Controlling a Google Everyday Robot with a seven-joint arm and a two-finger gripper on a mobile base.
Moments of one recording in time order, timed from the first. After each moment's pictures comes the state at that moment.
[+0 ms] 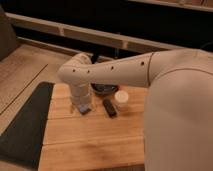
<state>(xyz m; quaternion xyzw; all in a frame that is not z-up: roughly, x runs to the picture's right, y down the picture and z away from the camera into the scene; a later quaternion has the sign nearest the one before) -0.108 0.103 0.703 -0.26 0.23 0.64 0.68</state>
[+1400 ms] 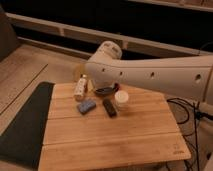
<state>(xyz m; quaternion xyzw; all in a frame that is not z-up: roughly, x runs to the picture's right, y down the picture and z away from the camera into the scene) 0.007 -0.008 0.698 -0.12 0.08 0.61 0.78</state>
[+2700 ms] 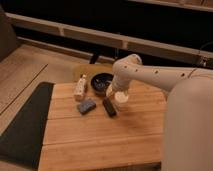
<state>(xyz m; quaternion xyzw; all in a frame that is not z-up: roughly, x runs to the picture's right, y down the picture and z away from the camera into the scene) 0.073 0.039 0.842 -0.24 0.14 0.66 0.70</state>
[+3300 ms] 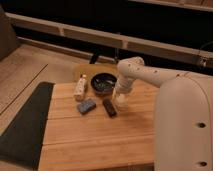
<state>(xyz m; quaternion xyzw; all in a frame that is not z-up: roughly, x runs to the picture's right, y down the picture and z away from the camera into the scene) 0.090 0.059 0.871 -0.29 0.18 0.67 0.66</state>
